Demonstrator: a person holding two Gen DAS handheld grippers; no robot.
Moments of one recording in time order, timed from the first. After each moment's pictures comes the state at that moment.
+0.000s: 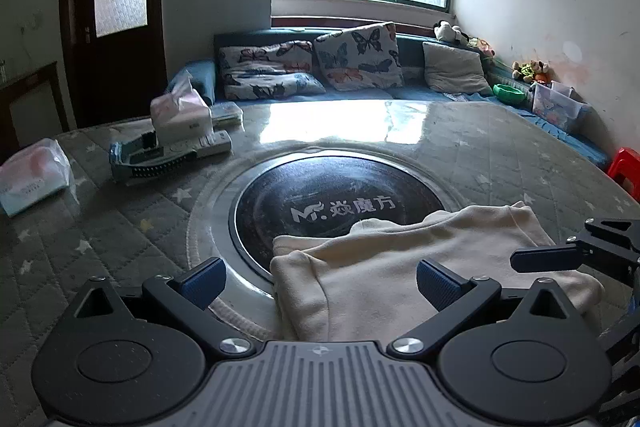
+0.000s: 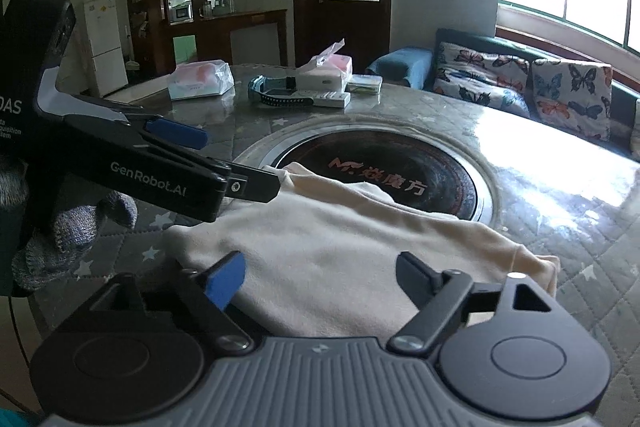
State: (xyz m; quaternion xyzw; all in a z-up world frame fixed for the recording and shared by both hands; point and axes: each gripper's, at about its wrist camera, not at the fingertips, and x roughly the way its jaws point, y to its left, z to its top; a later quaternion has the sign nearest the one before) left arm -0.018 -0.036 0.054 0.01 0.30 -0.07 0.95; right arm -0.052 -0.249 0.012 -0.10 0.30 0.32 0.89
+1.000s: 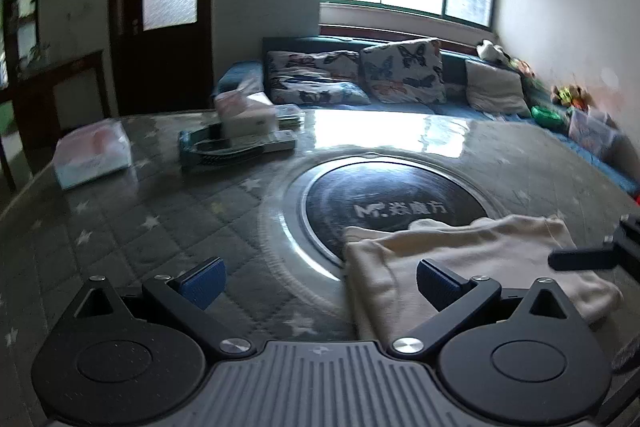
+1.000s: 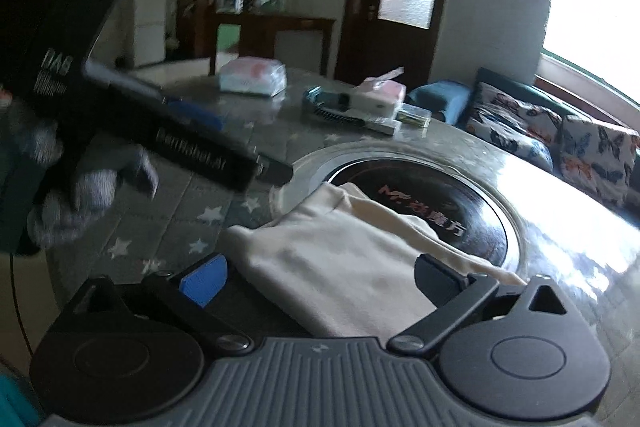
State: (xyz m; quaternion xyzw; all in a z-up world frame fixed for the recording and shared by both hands) left arm -0.046 0.013 0.059 -0.03 0.29 0.00 0.96; right arm -0.084 -0.208 0.021 -0.19 0.26 0.37 0.87
